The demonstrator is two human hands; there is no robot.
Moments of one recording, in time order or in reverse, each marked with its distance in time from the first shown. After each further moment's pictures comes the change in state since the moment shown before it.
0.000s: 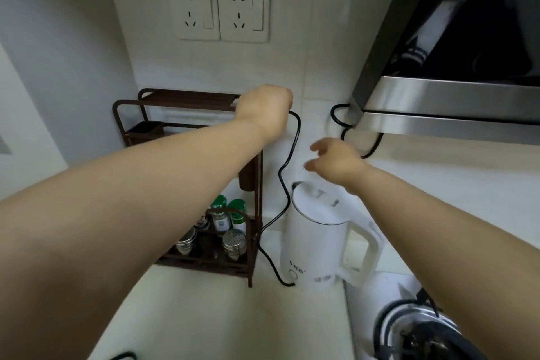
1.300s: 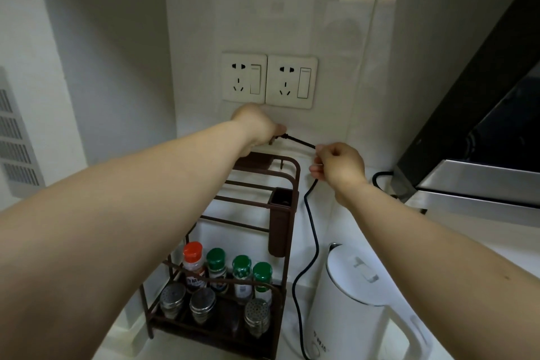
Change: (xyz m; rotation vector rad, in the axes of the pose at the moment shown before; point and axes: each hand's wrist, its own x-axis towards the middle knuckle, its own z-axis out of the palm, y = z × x) left_hand 0.052 -0.089 -0.047 -0.695 -0.101 -0.492; right_hand 0.081 -0.088 0.014 0.682 0.249 -0.120
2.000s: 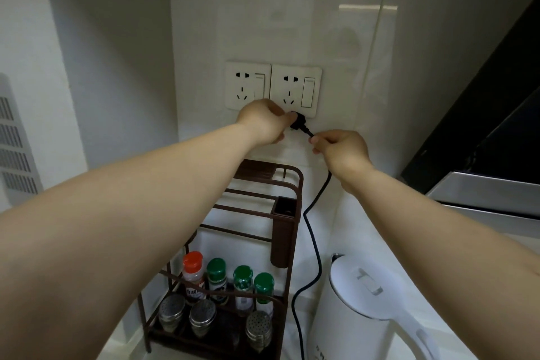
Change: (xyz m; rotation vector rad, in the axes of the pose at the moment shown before) left_hand 0.008 0.009 -0.005 -0.211 0.017 0.156; right_hand 0.016 -0.031 0.002 -0.188 -0.060 -0.204
